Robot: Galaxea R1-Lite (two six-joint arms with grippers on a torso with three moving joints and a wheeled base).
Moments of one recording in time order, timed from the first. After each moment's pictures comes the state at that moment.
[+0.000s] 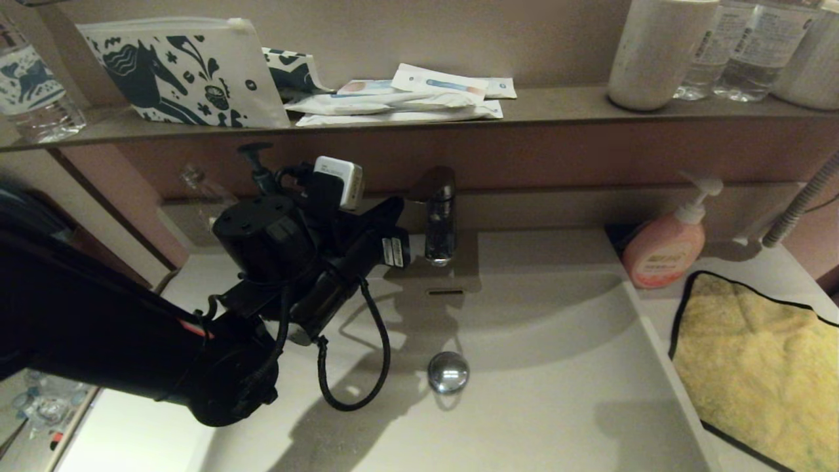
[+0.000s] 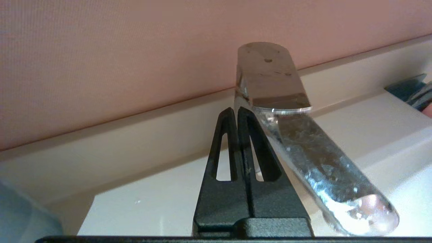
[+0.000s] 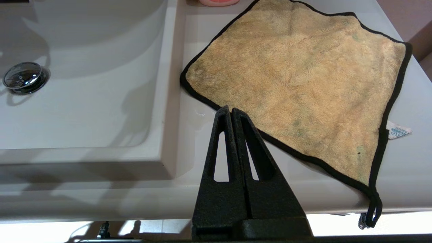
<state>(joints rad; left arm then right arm) -0.60 1.87 -0.80 -1.25 0.18 0.18 0.00 0.00 -0.01 0.03 0.00 -0.01</state>
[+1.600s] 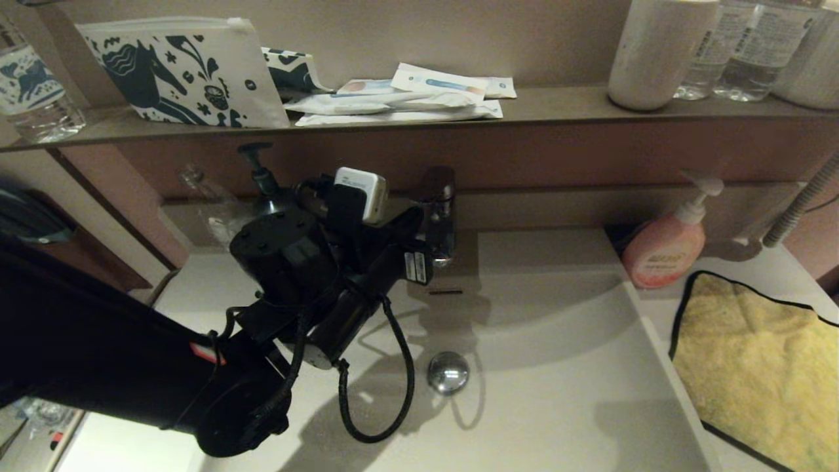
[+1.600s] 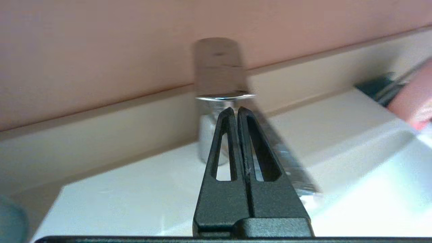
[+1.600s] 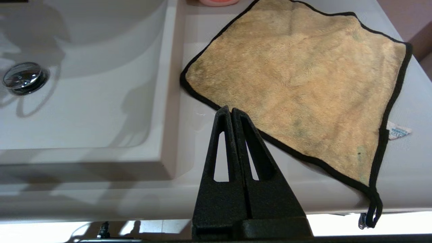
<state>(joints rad) -0.71 1.86 -0.77 -1.27 0.27 0.18 0.00 0.00 -0.01 0.03 0.00 -0.01</state>
